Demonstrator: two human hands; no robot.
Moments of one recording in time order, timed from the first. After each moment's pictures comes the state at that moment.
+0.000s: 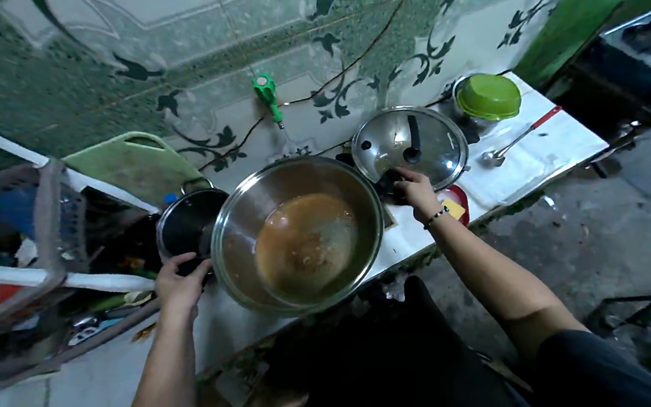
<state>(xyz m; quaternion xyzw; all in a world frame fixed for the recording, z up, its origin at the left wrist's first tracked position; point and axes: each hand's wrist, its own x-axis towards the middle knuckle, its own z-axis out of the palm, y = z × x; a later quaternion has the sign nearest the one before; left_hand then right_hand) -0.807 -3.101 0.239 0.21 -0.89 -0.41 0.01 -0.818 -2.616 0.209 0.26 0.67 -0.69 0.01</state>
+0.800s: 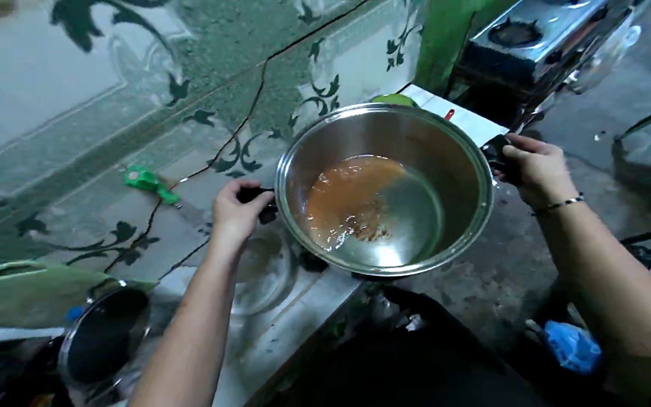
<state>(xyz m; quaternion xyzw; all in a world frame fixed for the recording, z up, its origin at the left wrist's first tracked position) -0.902 -2.694 0.329 -0.15 -0.87 -0.45 -0.09 -0.659 -2.267 0.287 0.41 0.64 -0.61 -0.25</state>
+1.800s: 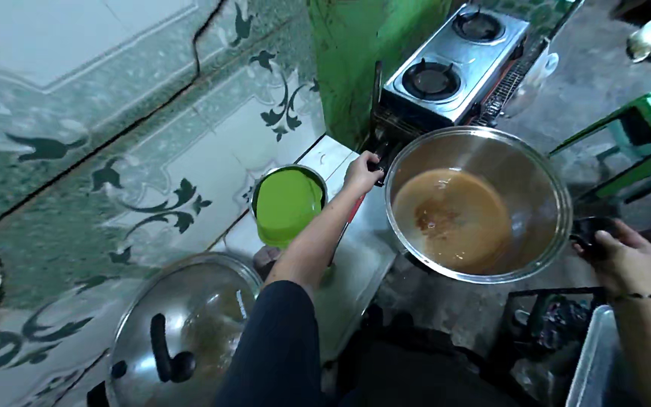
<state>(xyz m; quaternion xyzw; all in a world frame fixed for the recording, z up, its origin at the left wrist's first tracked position) -1.030 -1.942 0.162 -0.38 -0.77 -0.42 -0.30 -0.560 -1.794 0.208 0.60 0.52 -0.49 -0.36</state>
